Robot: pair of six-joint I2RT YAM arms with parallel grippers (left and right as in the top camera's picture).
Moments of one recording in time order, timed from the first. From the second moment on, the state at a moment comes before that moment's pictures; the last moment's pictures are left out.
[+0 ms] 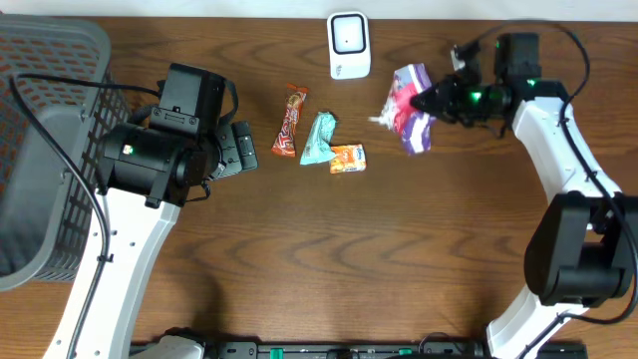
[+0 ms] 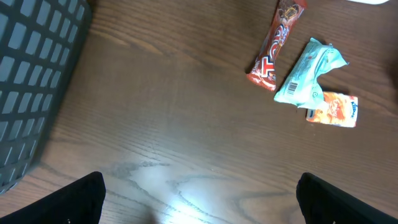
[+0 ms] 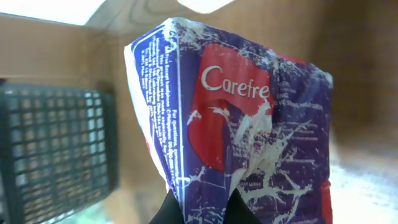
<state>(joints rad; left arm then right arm) -0.28 1.37 1.56 -1.31 -0.16 -0.48 -0.04 1.91 1.46 -0.63 -0.83 0.35</state>
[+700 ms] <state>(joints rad) -0.28 1.37 1.56 -1.31 -0.16 -0.48 -0.31 1.93 1.43 -0.90 -0.56 0.23</state>
